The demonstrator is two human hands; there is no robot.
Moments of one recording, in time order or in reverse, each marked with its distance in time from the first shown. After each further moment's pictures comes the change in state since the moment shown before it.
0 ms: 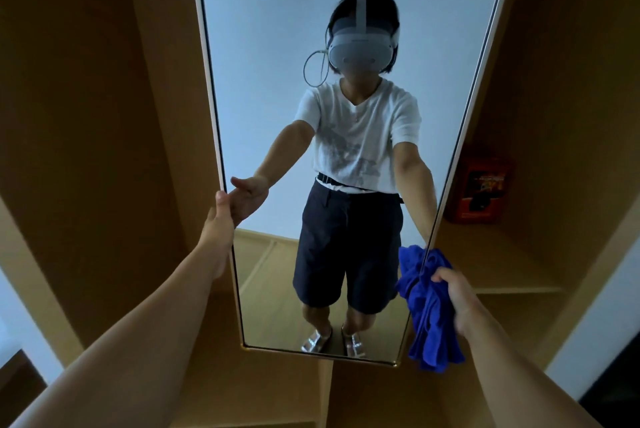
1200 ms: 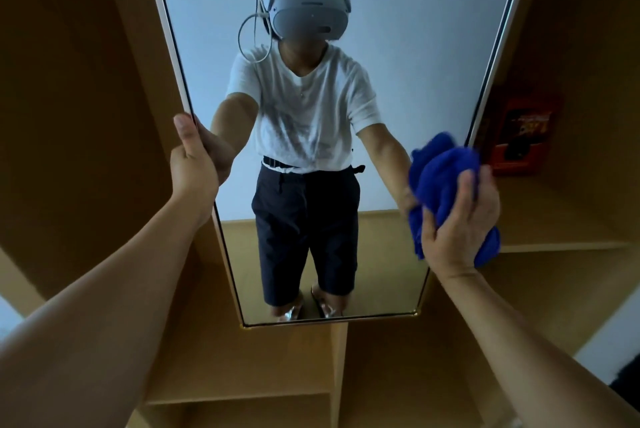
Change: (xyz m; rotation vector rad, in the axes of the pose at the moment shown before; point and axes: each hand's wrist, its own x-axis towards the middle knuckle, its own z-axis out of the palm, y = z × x) left_hand 0.031 -0.026 0.012 -0.054 0.276 0.227; right_hand 0.067 0.046 0.050 -0.741 0.721 -1.607
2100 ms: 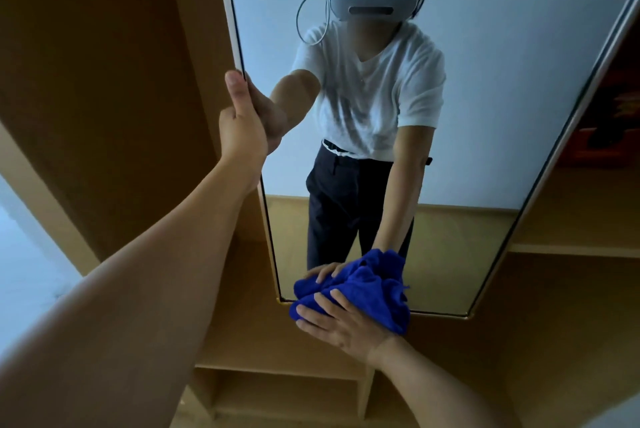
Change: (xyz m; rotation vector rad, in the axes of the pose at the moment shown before) left_hand -0.012 0.016 0.003 -0.320 -0.212 -0.073; right_hand -0.173 -0.127 0.033 -0.253 -1.018 -1.249
